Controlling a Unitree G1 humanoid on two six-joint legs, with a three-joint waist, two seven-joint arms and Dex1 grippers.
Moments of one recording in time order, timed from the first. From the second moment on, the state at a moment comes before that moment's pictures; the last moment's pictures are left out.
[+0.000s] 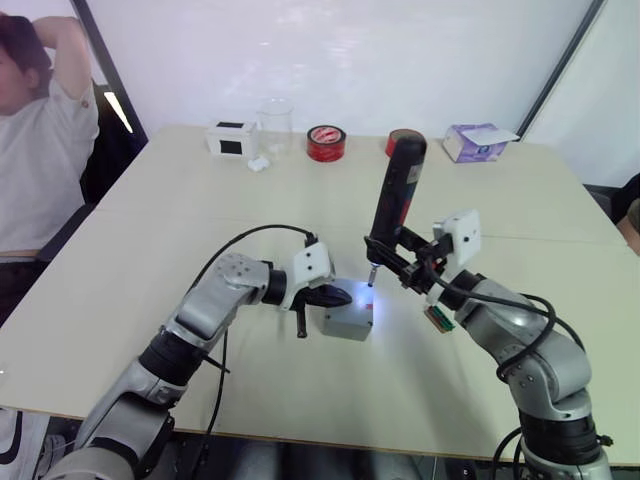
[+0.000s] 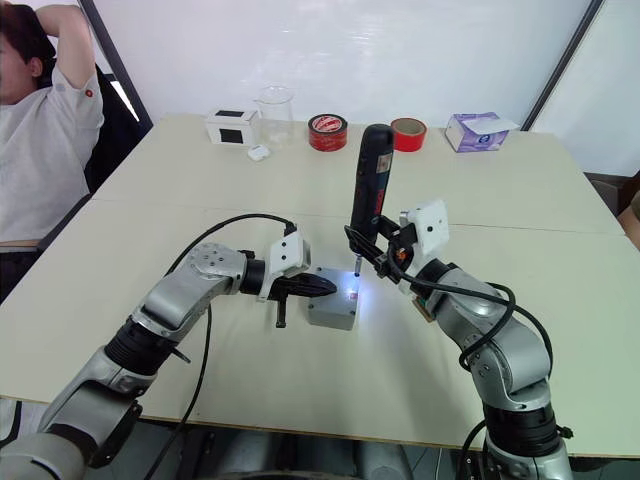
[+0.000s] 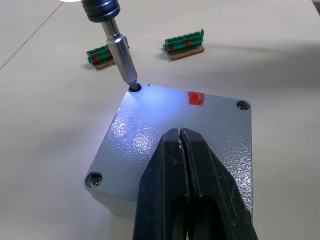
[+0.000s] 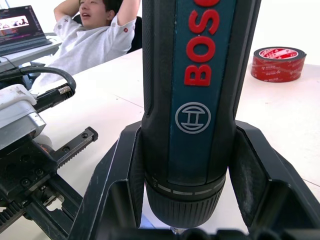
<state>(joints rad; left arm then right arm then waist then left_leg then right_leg) -0.58 0.45 -0.41 -0.04 -0.20 0.48 -1.05 -0.20 -0.41 -0.05 -0.53 0.58 0.68 0.35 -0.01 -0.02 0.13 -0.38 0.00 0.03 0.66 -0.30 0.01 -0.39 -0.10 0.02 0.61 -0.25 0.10</state>
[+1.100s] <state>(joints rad) -0.51 0.31 -0.27 -0.11 -0.36 0.64 -0.95 -0.73 -0.86 -0.39 -0.18 1.14 1.20 0.37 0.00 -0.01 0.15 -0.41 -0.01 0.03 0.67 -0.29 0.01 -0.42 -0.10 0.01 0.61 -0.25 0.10</state>
